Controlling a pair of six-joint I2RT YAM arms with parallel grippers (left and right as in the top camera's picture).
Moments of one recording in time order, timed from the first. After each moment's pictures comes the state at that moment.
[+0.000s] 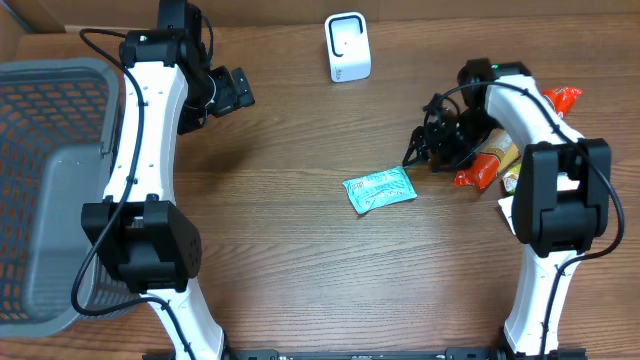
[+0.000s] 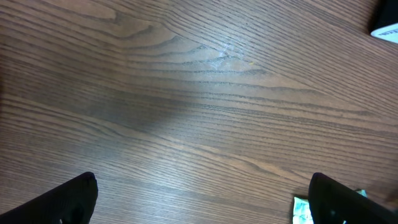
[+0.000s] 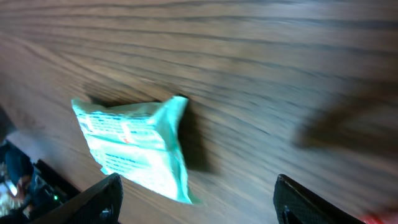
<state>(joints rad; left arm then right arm) 0.01 2.03 2.01 -1.31 0.09 -0.39 0.09 2.24 1.72 -1.23 -0.56 -0.09</state>
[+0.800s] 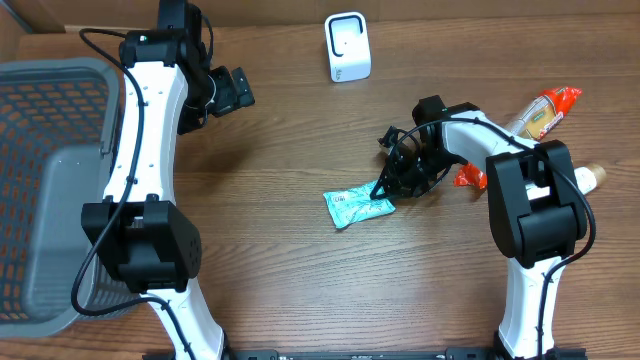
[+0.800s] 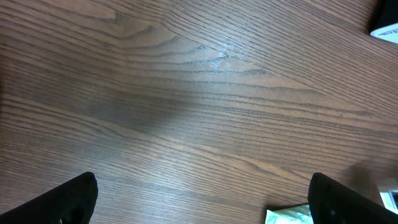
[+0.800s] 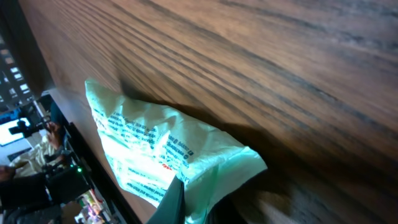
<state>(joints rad) 0.01 2.03 2.01 -1.31 0.09 -0.39 0.25 2.20 1.44 -0.95 -0.78 -0.06</state>
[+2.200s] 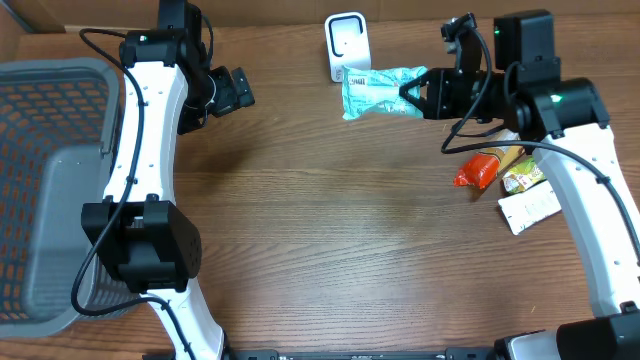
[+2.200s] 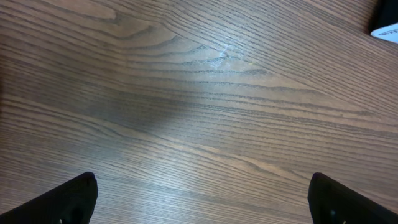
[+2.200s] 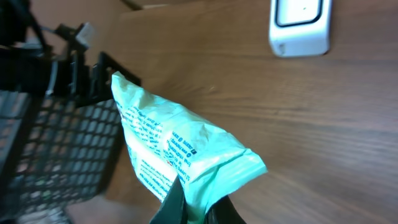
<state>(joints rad) 0.01 2.03 2.01 -1.31 0.09 -0.39 0.21 1.60 1.61 -0.80 -0.58 0.25</state>
